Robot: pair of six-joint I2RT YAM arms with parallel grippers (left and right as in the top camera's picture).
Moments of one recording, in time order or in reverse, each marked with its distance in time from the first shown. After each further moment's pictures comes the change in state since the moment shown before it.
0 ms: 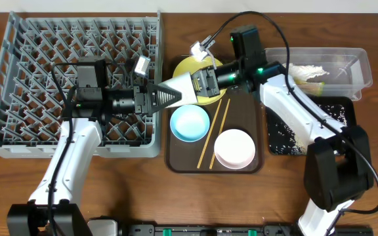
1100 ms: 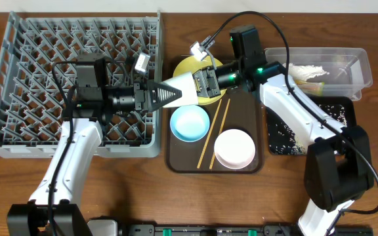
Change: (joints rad) left arm -0.004 0.000 -0.001 0.089 -0.007 -0.099; right arm 0.006 0.000 0.003 -0.010 -0.037 -0.007
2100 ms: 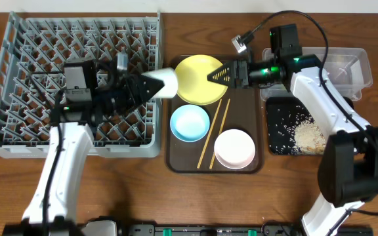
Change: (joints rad) left arm 0.058 -0.073 0.050 -0.306 -0.587 0.004; right arm -0.216 -0.024 -0.005 -0.305 0.251 -0.110
